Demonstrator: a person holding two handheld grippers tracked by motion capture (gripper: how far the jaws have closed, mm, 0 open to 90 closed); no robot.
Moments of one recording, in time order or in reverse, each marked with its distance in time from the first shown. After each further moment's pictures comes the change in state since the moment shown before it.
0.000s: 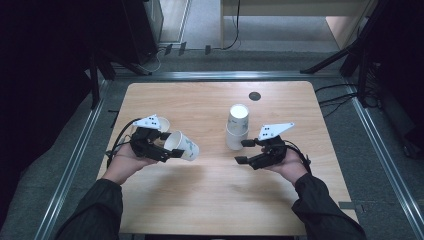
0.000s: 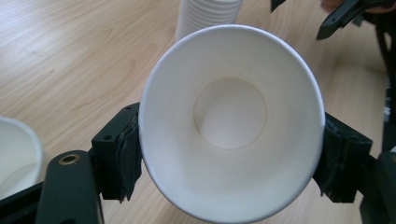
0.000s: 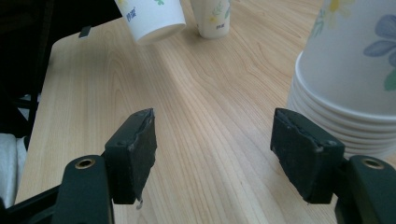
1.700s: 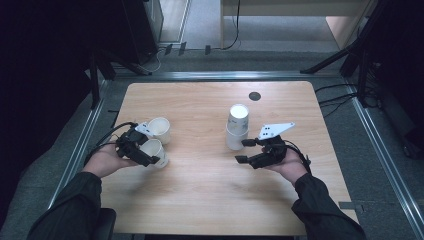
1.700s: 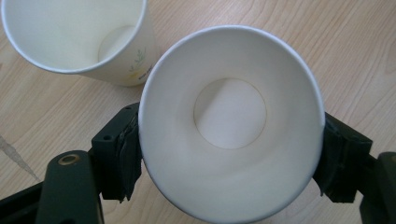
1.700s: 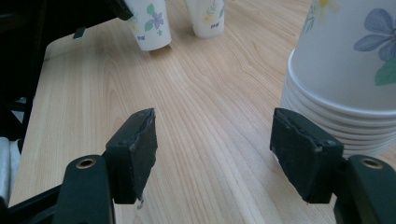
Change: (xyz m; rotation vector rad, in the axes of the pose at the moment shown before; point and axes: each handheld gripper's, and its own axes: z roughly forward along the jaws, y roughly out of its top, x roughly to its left) left arm 0.033 -0.031 -0.003 0.398 0.223 0.065; right arm -0.002 -0.001 0.001 -0.001 -0.015 0.011
